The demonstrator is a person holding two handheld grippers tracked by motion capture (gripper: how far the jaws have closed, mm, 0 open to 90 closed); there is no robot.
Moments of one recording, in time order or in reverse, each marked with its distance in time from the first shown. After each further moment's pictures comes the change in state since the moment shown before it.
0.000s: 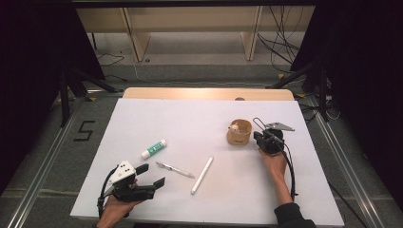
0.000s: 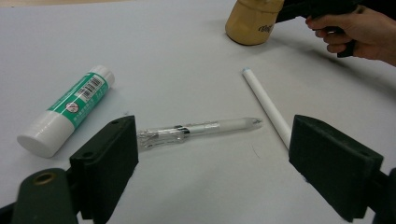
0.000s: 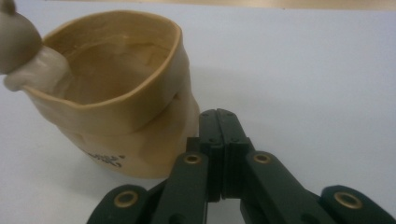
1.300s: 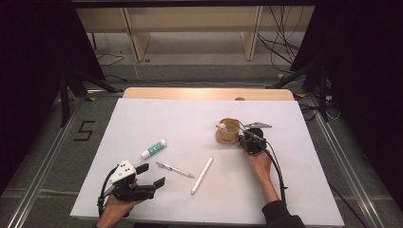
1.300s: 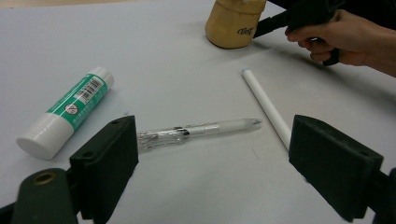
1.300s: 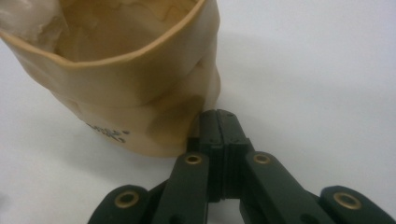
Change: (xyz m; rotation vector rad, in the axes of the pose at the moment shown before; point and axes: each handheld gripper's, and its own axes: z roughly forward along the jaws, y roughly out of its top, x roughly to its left) left arm 0.001 0.001 0.000 0.005 -0.004 0.011; right arm 0.048 0.004 0.028 0.122 0.017 -0.052
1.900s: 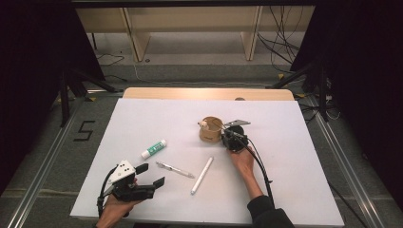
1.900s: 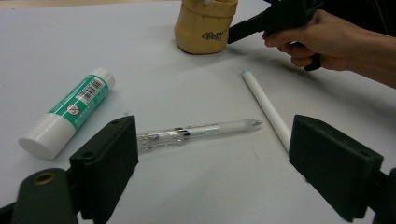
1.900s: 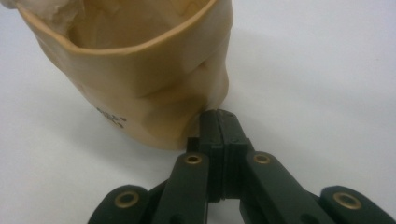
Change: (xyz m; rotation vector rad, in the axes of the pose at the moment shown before) left arm 0.001 0.000 -0.001 -0.006 0.001 -0.004; right arm 0.050 0.017 0.022 0.021 0.047 -0.077
